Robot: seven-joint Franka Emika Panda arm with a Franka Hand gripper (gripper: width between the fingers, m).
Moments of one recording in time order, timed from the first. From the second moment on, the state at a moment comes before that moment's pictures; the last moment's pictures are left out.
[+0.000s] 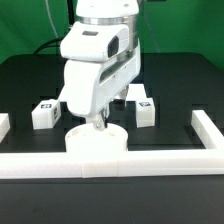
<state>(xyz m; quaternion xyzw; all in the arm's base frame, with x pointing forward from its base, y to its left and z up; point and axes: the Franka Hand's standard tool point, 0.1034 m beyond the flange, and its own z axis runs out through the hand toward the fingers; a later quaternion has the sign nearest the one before) 0.581 -0.023 0.040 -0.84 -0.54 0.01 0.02</state>
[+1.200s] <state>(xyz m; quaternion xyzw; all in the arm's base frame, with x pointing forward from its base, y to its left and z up) 0.574 -0.026 0.013 -0.85 -0.53 0.02 0.03</state>
